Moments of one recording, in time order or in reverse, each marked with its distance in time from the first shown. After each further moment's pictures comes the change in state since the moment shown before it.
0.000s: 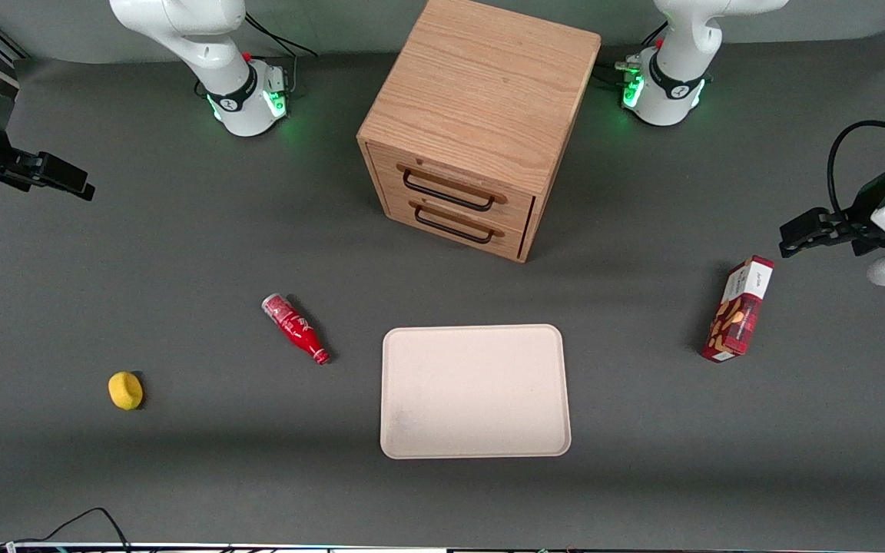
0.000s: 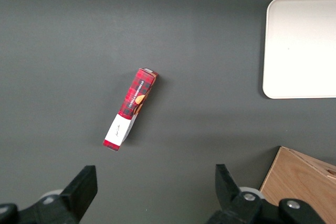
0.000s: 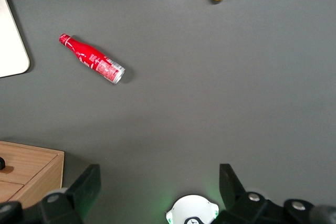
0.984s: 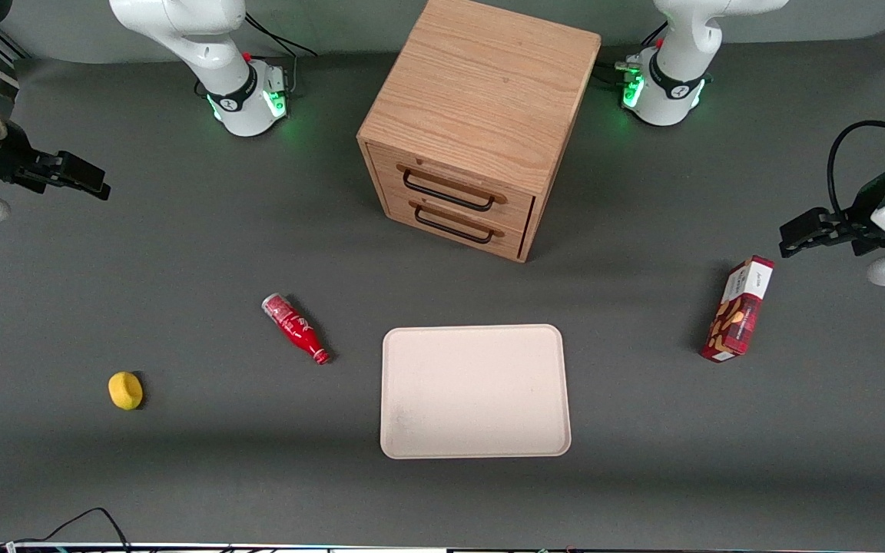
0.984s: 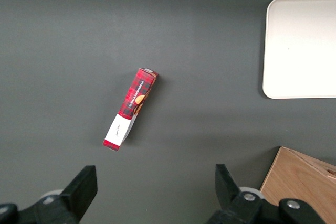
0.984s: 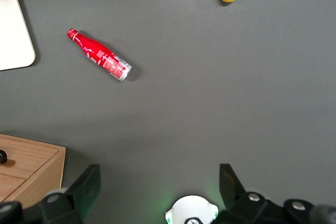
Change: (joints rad) arm 0.008 0.006 0.033 0.007 -0.002 0.000 -0.001
